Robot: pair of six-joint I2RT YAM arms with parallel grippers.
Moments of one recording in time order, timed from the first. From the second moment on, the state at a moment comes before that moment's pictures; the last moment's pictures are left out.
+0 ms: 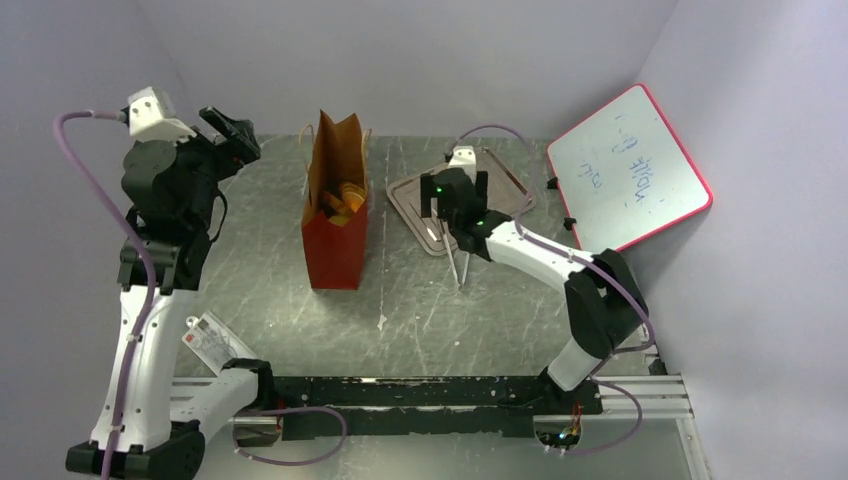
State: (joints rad) left arm -0.11 0.95 1.34 -0.36 -0.24 -0.42; right arm 0.64 1.62 1.10 0.03 0.48 0.27
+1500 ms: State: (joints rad) left arm -0.35 1.37 1.36 -0.67 -0.25 -0.31; right arm 0.65 1.75 1.02 -0.18 0.74 0.36
